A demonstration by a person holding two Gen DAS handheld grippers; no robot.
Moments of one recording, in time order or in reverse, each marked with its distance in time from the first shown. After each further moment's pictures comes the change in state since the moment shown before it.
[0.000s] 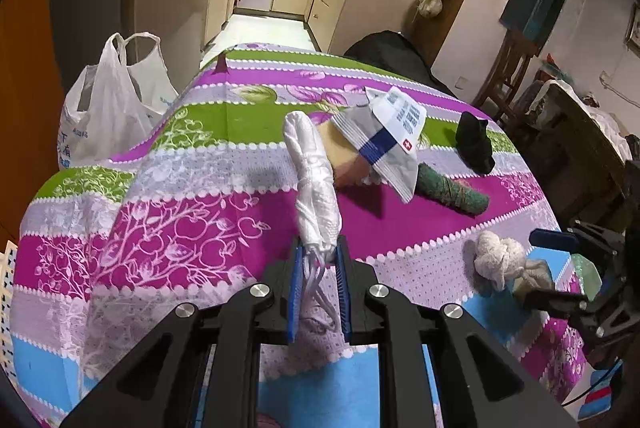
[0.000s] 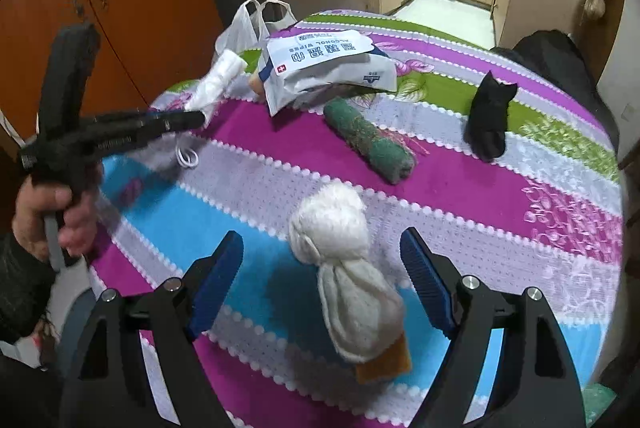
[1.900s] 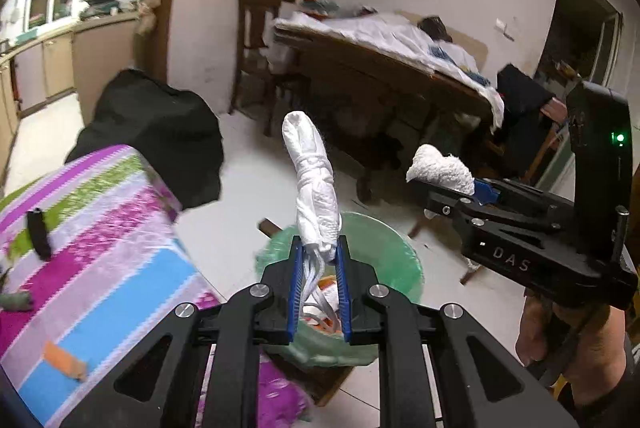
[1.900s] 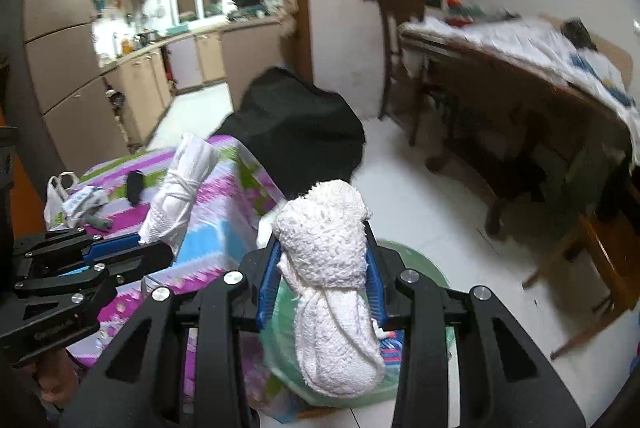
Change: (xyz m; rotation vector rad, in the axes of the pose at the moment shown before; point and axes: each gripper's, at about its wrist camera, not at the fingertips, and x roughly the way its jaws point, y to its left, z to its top) left arm -0.080 -0.515 -0.079 0.572 0.030 -0.547; right arm -0.333 -0.151 -0.232 0.614 -0.355 -0.674
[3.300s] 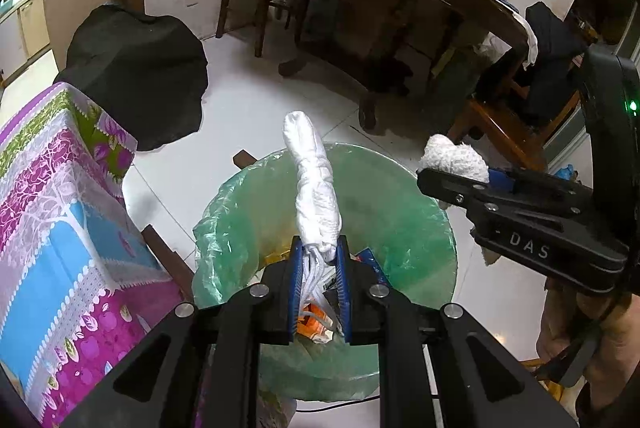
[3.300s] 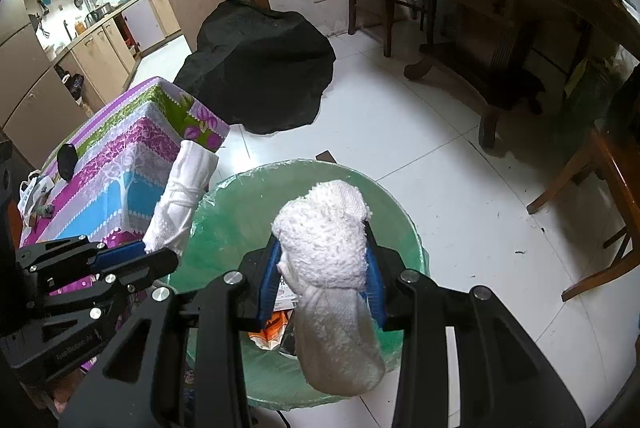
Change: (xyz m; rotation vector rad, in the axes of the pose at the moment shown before) left arm 0.182 0.007 -0.021 -0.019 0.275 0.013; right arm 0.105 -0.089 -0.042 0.135 0.267 -0.007
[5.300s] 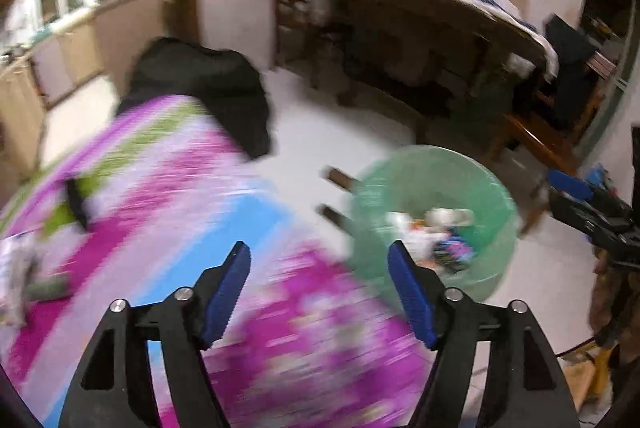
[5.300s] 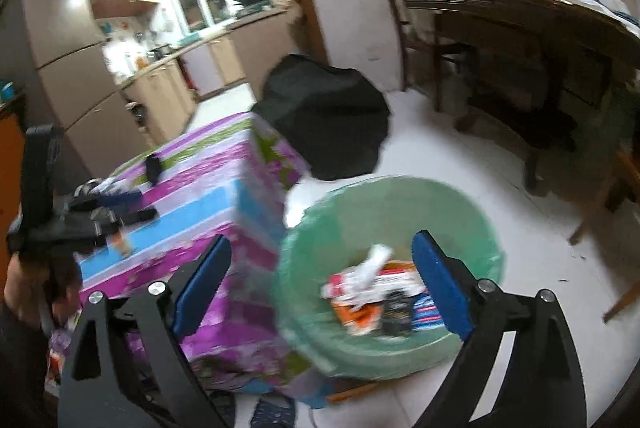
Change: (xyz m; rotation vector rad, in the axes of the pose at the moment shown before) left arm -0.158 0.139 -0.073 0.011 -0.151 0.212; right arm -0.080 0.068 -0.078 -0.061 -0.242 0.208
